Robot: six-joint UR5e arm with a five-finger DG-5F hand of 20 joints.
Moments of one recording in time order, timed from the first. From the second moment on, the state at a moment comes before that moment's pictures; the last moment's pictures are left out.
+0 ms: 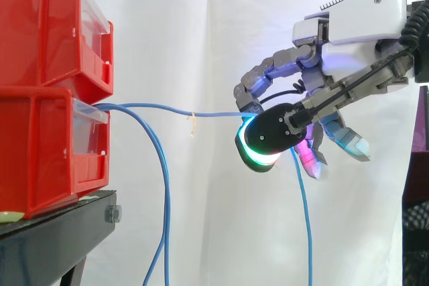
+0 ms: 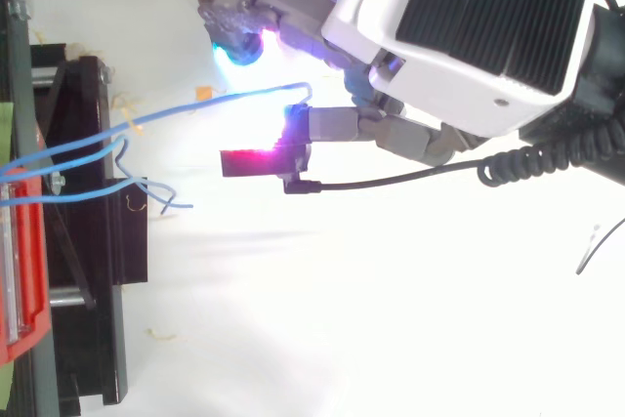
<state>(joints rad) 0.19 -2.16 -1.19 -2.91 -1.00 -1.33</state>
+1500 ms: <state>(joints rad) 0.19 -2.16 -1.19 -2.94 -0.99 -1.21</state>
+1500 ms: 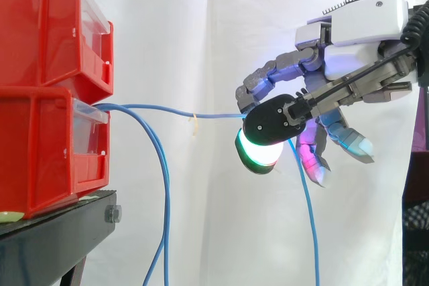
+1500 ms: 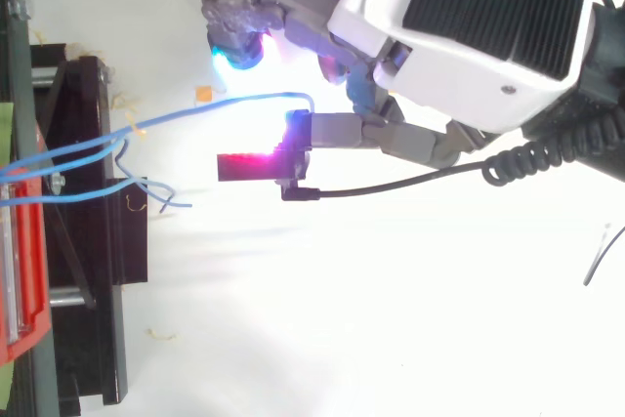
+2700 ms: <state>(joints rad) 0.19 -2.16 -1.19 -3.12 -1.02 -0.74</state>
